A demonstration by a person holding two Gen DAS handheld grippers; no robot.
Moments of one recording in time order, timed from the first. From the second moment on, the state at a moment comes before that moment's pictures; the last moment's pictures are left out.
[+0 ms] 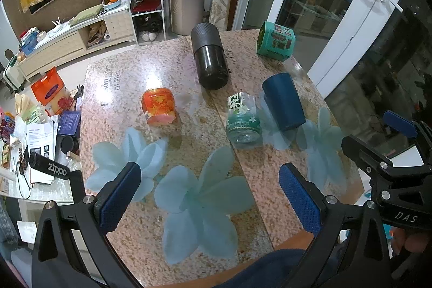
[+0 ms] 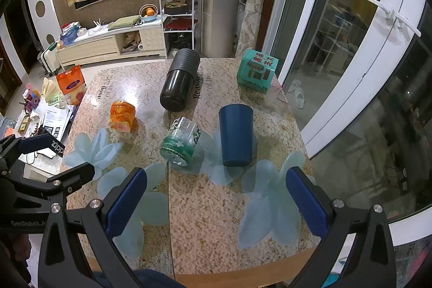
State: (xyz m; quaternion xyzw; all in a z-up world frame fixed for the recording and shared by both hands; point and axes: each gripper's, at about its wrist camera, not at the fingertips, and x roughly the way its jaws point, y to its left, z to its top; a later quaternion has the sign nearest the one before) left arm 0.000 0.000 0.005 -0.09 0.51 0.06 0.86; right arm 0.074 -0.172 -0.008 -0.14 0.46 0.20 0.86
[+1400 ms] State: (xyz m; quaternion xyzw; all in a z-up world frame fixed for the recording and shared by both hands) left arm 0.041 0.007 -0.030 -0.18 0.54 0.06 0.82; right arm 0.130 -0.195 -0.022 -0.12 0.52 0.17 0.82
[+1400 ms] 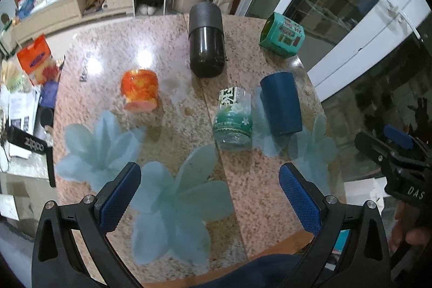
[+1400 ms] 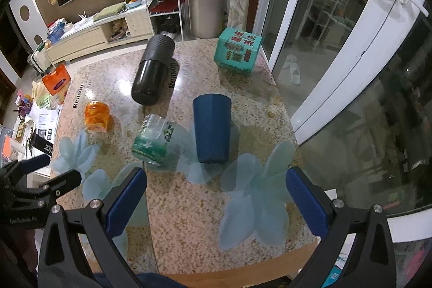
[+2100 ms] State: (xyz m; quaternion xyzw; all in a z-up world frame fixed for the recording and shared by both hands) left arm 0.062 0.002 -0.078 -0.20 0.60 0.09 0.77; right arm 0.217 -0.164 -0.096 -0.17 0.61 0.23 0.73
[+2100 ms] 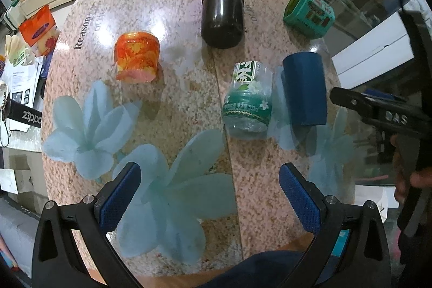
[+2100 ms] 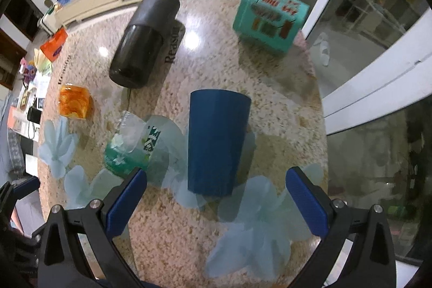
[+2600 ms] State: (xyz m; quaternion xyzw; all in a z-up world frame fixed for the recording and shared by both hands) left arm 0.072 0.005 -0.108 -0.21 0.62 0.11 0.75; right arm 0.256 -0.157 -0.177 -0.16 0.68 0.24 0.67
